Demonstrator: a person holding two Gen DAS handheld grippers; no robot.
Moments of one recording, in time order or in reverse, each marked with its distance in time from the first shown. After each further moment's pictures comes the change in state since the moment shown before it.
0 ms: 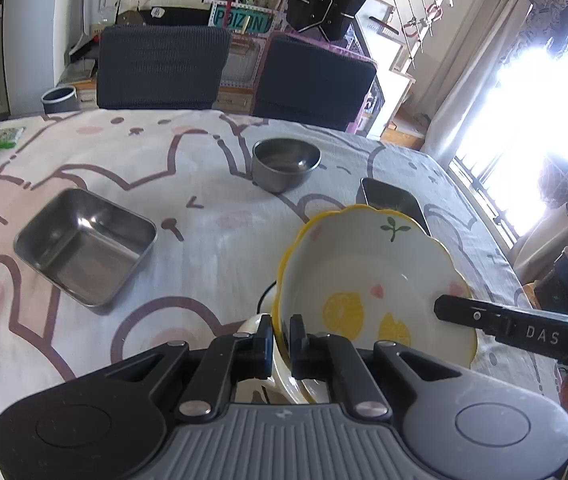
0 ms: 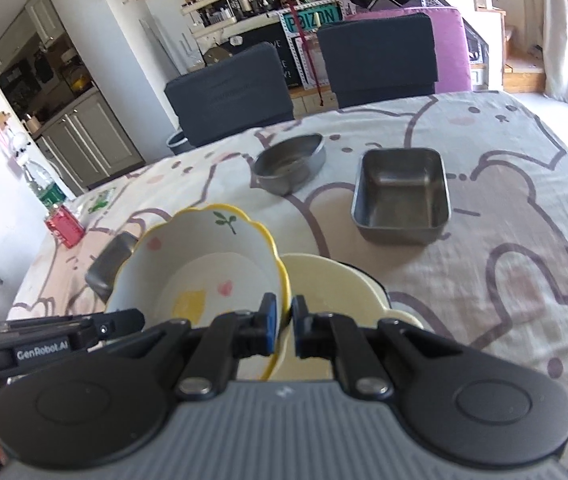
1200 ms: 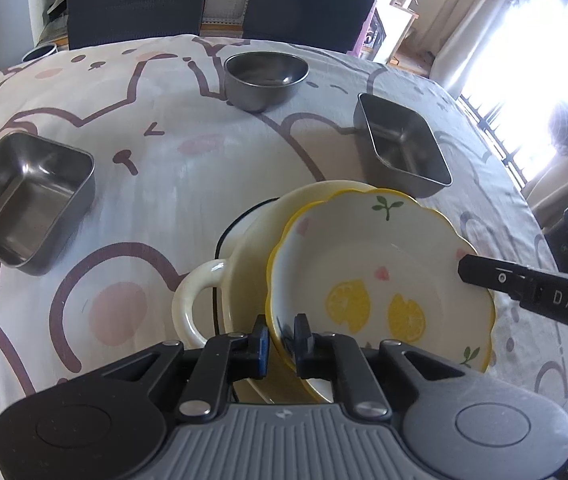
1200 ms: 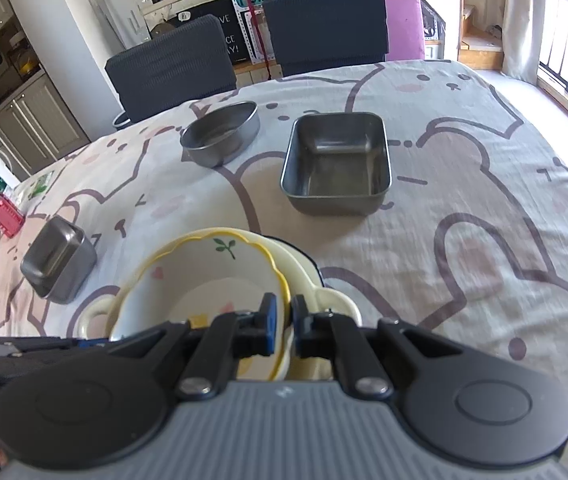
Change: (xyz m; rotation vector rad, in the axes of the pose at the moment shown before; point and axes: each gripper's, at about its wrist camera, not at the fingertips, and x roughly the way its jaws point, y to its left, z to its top) left arm 0.067 -0.022 -0.011 0.037 0.198 0.015; right arm 0.013 -0.021 -0.006 0.038 0.076 -0.155
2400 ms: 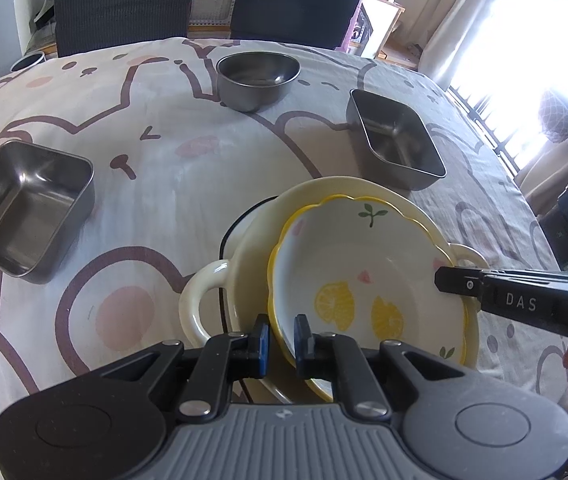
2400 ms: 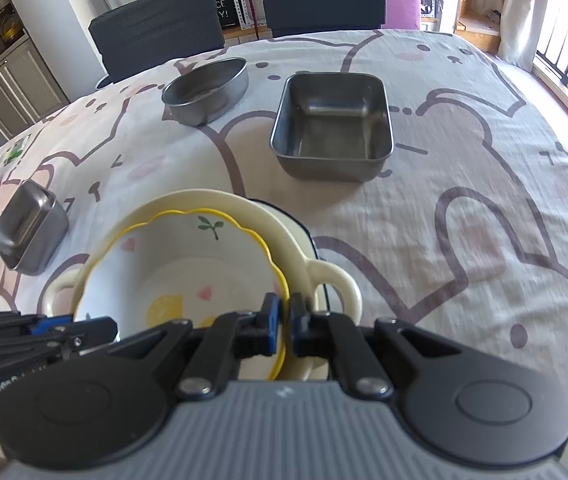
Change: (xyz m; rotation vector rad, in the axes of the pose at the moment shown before) left arm -0.002 0.005 0.000 0.037 0.006 -0.018; right arm 0.032 0.003 0.000 -0.031 0.104 -0.059
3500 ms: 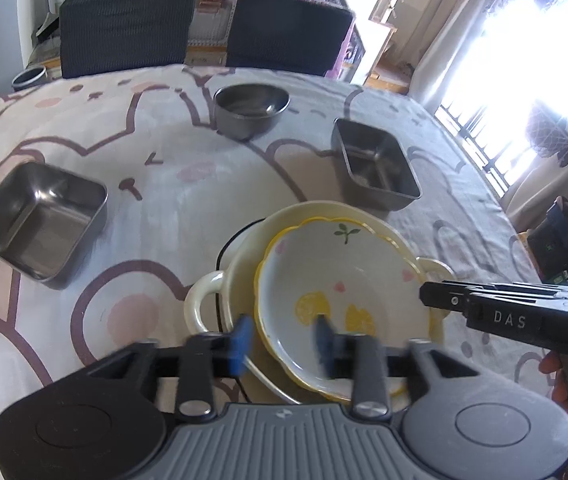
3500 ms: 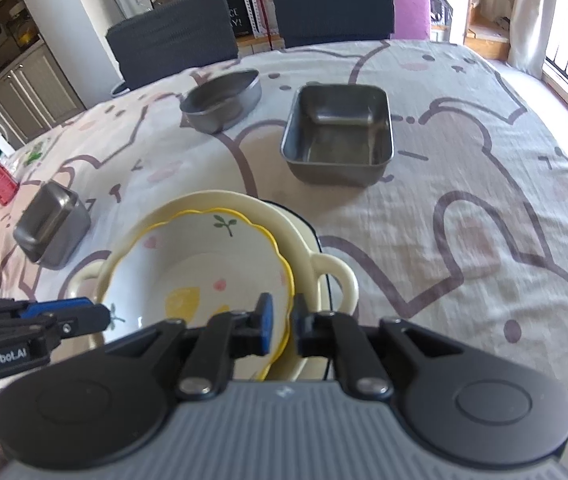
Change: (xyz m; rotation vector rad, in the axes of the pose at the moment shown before) left arm -0.039 -0.006 -0.006 0.006 -0.075 -0.025; right arm -0.030 0.000 -0.011 -0.012 -0.033 0.043
